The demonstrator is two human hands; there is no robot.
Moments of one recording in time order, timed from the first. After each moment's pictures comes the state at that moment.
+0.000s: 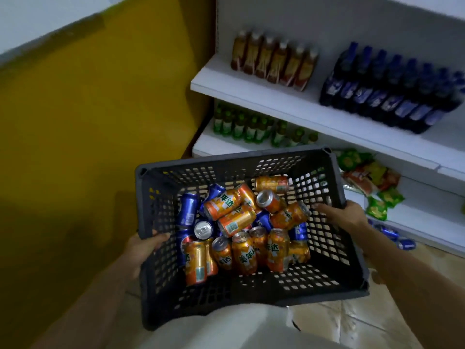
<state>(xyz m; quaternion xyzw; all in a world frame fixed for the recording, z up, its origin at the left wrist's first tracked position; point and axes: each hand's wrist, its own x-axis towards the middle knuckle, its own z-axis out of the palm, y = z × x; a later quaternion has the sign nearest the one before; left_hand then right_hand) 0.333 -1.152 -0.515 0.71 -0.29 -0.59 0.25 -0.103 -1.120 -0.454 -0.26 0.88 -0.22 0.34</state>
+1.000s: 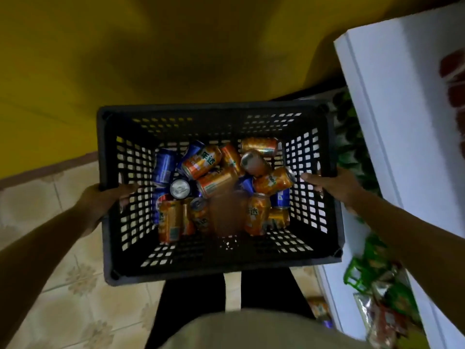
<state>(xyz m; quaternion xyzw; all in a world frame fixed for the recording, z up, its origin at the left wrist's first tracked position) 0.277 -1.280 -0.623 0.84 0.10 -0.45 0.30 -0.064 -1.625 -0.589 -0.56 0.62 0.13 0.53</state>
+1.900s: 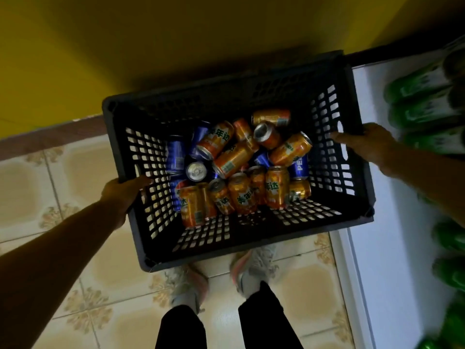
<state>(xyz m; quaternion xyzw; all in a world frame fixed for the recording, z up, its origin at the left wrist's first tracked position) 0.257 -1.412 -0.949 0.83 0.23 -0.40 0.31 0.013 -1.763 -0.929 -0.65 0.63 0.15 0.40</state>
